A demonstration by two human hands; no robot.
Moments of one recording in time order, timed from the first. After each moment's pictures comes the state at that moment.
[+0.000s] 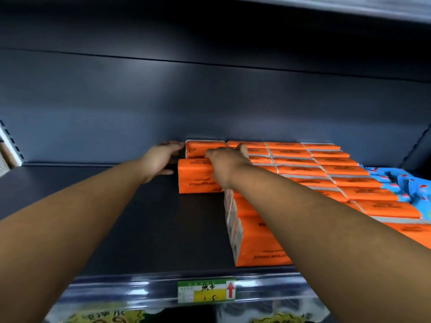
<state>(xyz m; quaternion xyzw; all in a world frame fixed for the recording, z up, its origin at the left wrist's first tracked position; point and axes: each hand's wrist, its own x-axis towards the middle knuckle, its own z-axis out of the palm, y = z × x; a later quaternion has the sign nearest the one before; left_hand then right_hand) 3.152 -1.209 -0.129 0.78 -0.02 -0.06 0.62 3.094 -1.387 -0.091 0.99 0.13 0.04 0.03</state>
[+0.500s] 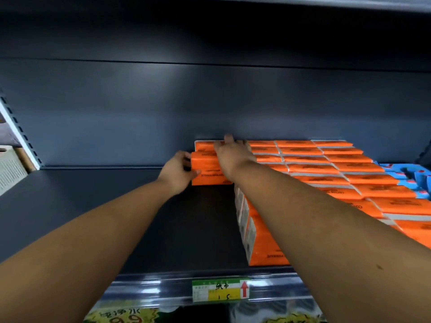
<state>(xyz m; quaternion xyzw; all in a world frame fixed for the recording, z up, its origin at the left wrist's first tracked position) 3.128 -1.224 -0.155 0.88 -0.05 0.04 0.48 3.107 -1.377 -0.089 0.99 0.08 0.07 0.04</state>
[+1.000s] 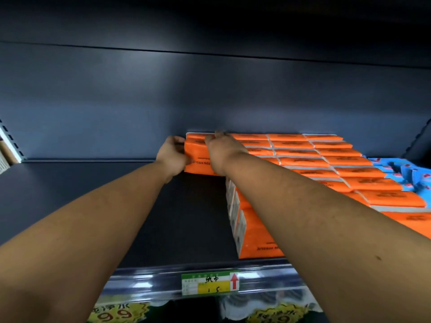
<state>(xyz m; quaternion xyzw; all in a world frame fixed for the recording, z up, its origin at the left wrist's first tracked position) 3.148 -1.238 -0.147 0.81 0.01 0.02 0.58 3.111 -1.377 -0.092 0.99 0.10 0.04 0.03</state>
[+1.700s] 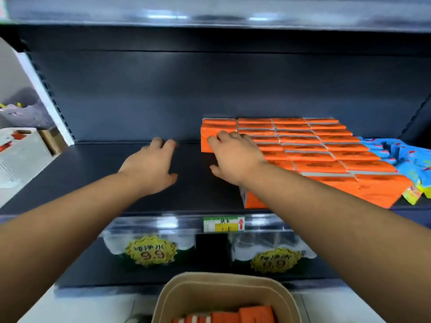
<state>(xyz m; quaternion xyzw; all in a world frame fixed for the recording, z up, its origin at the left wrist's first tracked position) 2.961 -1.173 -0.086 1.00 -0.08 0.05 0.02 2.966 -1.367 -0.073 0.97 0.19 0.11 0.05</state>
